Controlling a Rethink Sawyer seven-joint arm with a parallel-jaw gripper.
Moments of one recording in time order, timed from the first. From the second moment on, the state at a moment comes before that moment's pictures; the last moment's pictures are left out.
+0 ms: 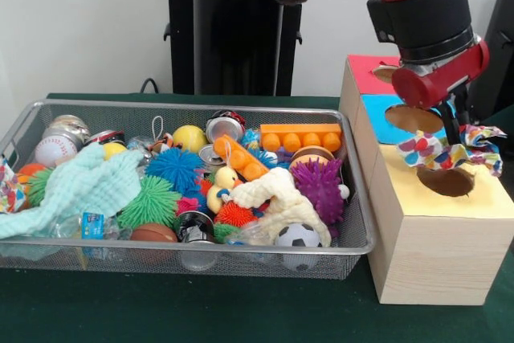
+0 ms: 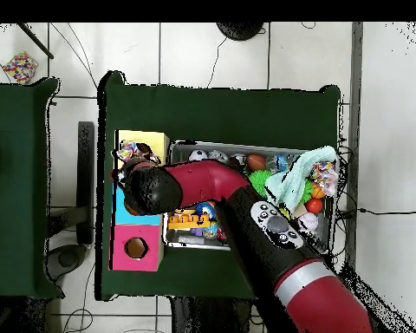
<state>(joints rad) -0.47 -0.64 0.65 1.76 -0.27 0.38 1.38</state>
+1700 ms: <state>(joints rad) -0.31 -0.68 0.47 1.64 -0.40 0.38 1.38</state>
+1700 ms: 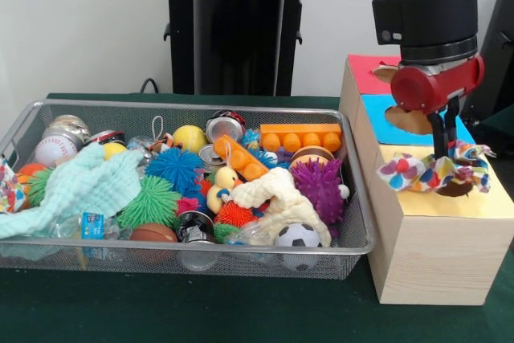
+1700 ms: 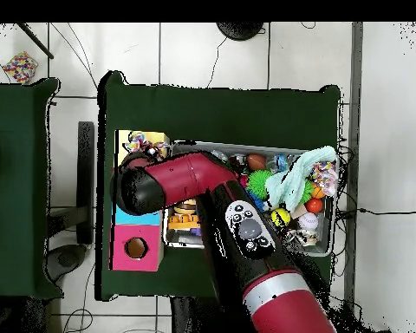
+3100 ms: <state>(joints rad) -0.20 -0.62 0.36 1.52 -0.43 0.47 1.38</state>
